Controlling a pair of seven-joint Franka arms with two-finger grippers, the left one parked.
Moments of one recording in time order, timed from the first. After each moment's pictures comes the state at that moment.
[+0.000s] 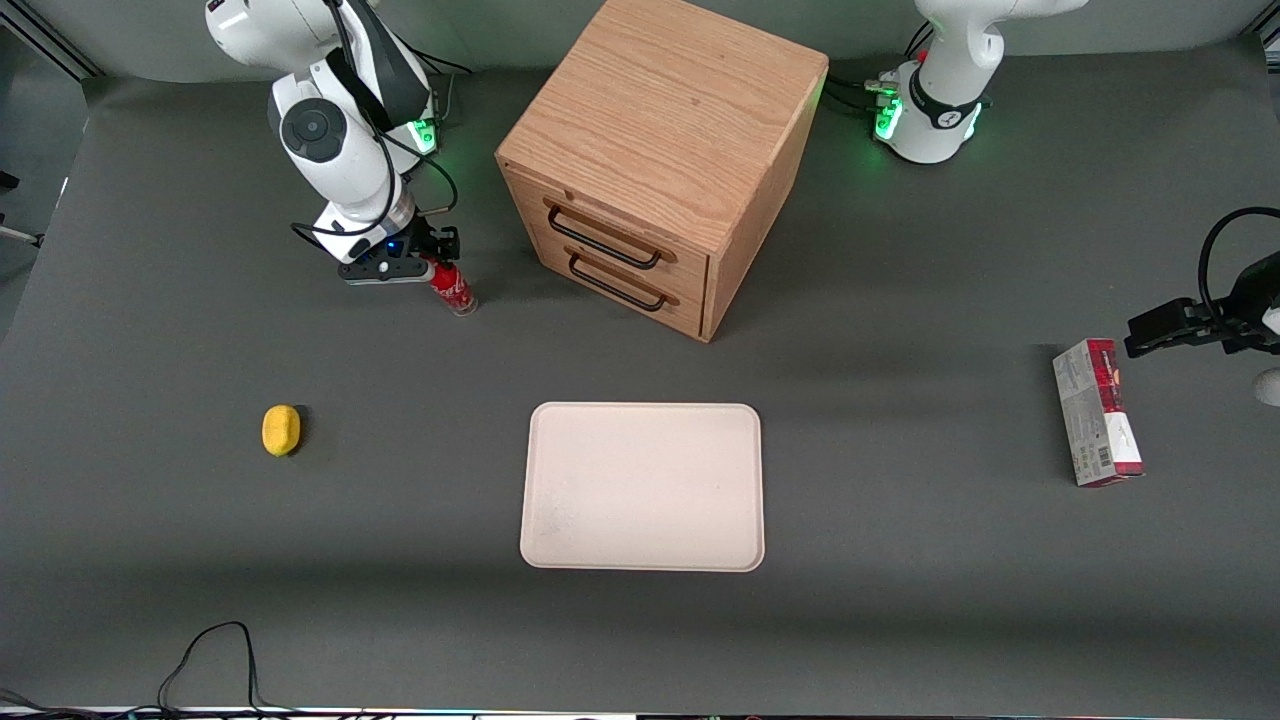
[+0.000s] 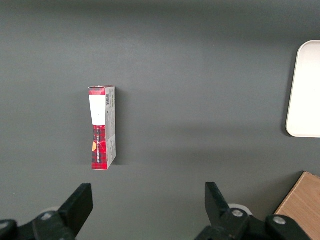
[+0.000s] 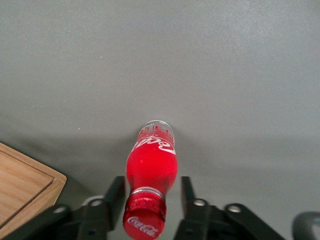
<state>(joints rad) 0.54 -0.23 -0.09 -2.64 -0.01 2.33 0.45</state>
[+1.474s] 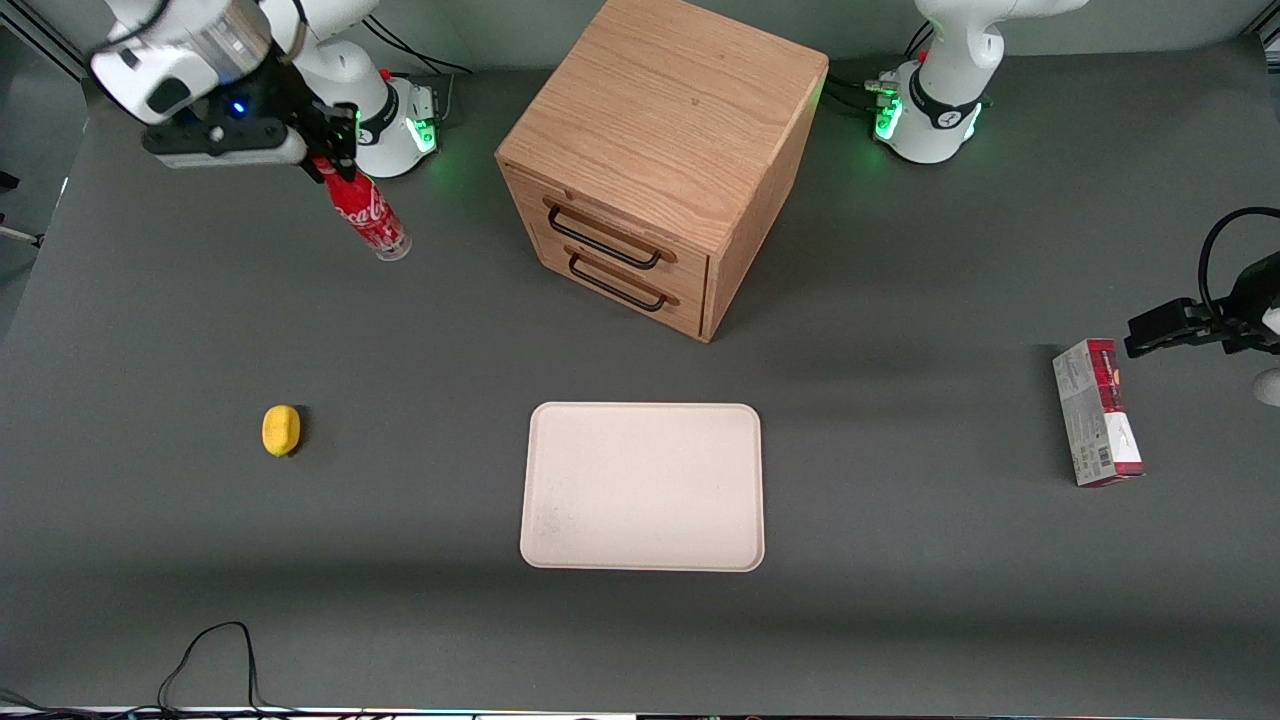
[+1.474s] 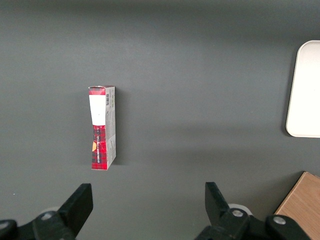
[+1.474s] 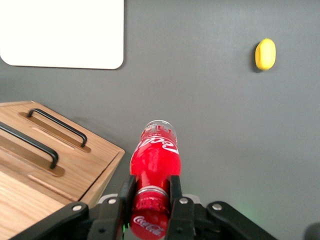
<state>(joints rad) 0.54 -0.27 -0.10 -1.79 -0.01 1.51 0.45</state>
